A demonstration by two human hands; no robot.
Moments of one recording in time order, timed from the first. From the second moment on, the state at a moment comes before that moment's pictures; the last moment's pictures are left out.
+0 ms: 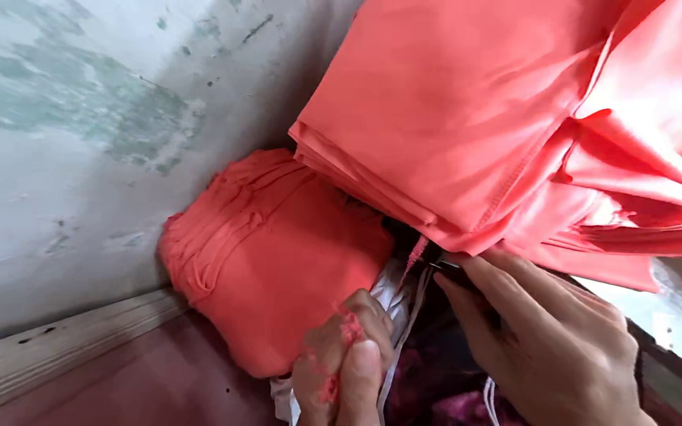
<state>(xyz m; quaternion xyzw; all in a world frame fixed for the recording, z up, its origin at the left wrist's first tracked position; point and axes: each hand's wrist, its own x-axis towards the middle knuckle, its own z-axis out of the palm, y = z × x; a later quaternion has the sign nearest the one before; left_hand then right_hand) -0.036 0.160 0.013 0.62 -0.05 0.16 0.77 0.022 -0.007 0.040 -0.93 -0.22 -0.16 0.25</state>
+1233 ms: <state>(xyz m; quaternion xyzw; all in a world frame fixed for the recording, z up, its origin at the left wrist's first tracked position) -0.081 0.145 0.007 0.56 -0.01 0.02 0.83 0.007 -0.055 0.025 -0.93 -0.30 -0.06 0.22</state>
